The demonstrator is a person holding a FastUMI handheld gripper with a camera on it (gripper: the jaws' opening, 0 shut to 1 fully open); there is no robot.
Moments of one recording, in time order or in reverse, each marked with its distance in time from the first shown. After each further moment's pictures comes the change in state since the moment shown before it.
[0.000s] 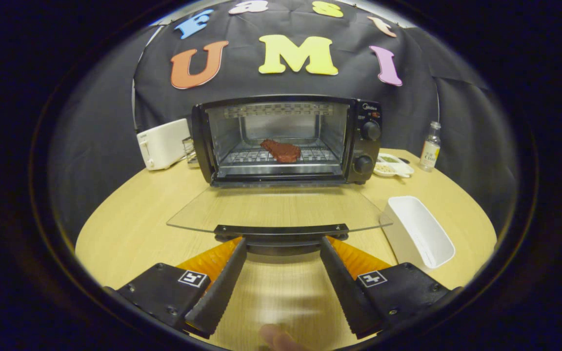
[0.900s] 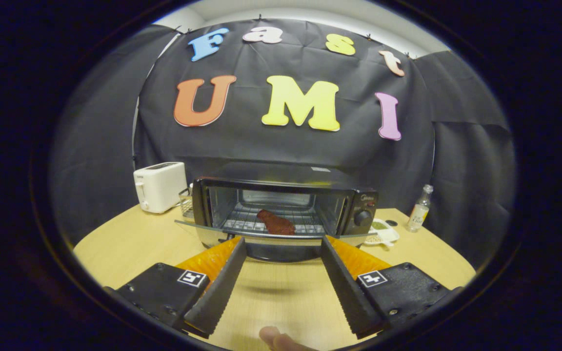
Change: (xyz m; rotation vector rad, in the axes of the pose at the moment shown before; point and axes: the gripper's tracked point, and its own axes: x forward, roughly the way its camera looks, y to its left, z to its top) arm -0.004 0.015 0.136 -0.109 -0.270 -0.072
